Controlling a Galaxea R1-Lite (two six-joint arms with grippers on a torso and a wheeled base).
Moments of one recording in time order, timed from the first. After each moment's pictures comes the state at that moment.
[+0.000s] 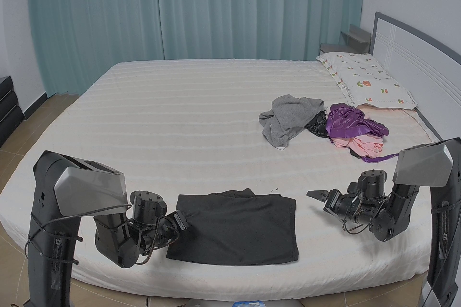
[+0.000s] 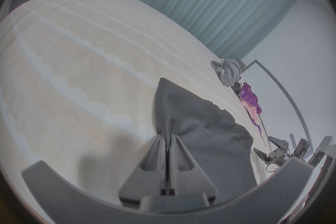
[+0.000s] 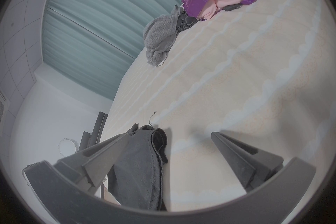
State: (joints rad) left arm -0.38 2.46 -0.60 -1.23 0.01 -0.77; right arm 0.18 2.43 -0.62 -1.27 0.33 0.77
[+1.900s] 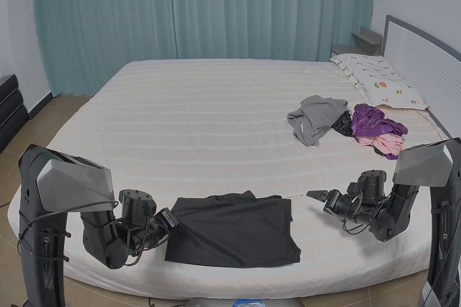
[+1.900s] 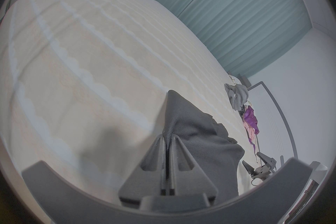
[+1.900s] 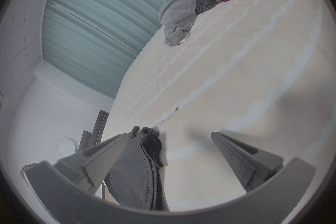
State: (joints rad) left arm -0.35 2.38 -0.51 -1.24 0.02 -0.91; right arm 0.18 2.43 -0.62 -1.27 0.33 0.77
